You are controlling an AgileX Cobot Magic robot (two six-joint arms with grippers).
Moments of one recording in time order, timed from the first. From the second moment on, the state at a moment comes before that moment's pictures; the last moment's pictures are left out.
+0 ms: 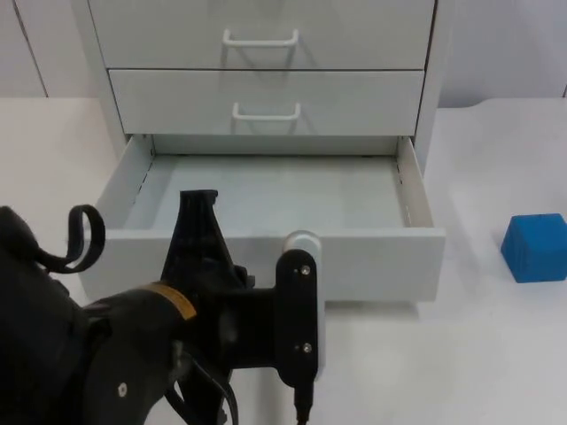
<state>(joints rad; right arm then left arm) 0.05 0.97 -1.09 0.15 0.67 -0.31 -0.94 1.90 -0.49 -0.79 -0.74 1.56</state>
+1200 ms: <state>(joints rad) 0.05 0.97 -1.09 0.16 0.67 -0.31 -0.96 1.89 -0.48 -0.85 -0.69 1.51</state>
